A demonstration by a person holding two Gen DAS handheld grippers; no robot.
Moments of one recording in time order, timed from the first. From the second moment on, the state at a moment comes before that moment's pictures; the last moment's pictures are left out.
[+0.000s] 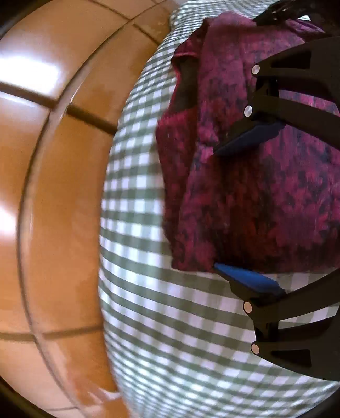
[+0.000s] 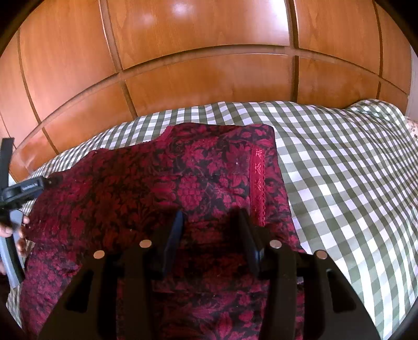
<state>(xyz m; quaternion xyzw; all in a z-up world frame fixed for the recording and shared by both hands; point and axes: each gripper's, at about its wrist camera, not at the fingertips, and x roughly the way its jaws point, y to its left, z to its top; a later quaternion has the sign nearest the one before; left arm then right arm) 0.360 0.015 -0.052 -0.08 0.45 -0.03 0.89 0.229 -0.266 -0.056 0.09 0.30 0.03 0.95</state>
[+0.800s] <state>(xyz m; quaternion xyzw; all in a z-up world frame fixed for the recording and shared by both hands) 0.169 0.013 -0.006 -0.07 0.37 -0.01 0.93 0.210 -0.245 -0.044 0.05 0.31 0.04 0.95</state>
